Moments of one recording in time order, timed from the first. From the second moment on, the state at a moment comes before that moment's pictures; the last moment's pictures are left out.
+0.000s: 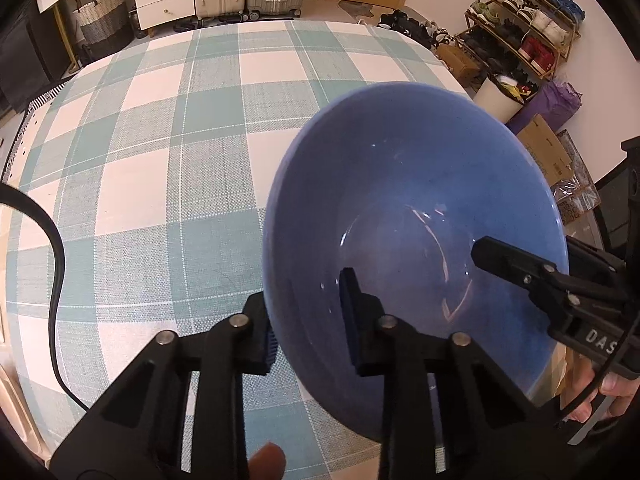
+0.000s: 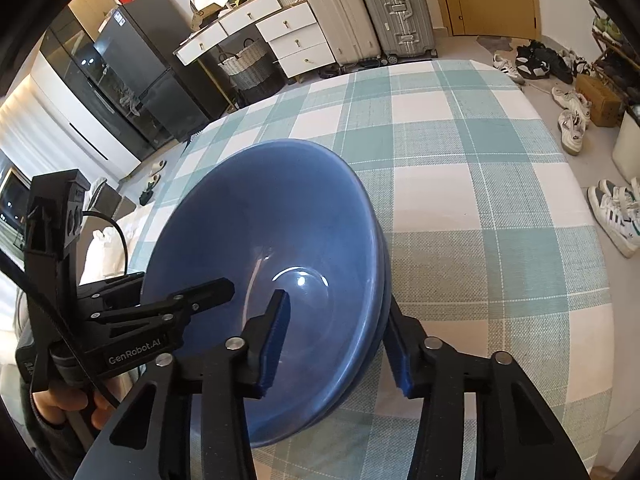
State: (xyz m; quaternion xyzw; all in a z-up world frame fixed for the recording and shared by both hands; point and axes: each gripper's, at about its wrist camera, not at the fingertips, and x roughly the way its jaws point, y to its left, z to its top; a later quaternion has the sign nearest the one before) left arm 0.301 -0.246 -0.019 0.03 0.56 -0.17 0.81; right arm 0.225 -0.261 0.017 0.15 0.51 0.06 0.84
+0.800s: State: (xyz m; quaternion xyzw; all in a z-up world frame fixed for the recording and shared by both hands) left arm 0.288 -0.240 -0.026 0.03 0.55 -0.14 0.82; right arm 0.229 -0.248 0.011 0.10 0.51 0.06 0.85
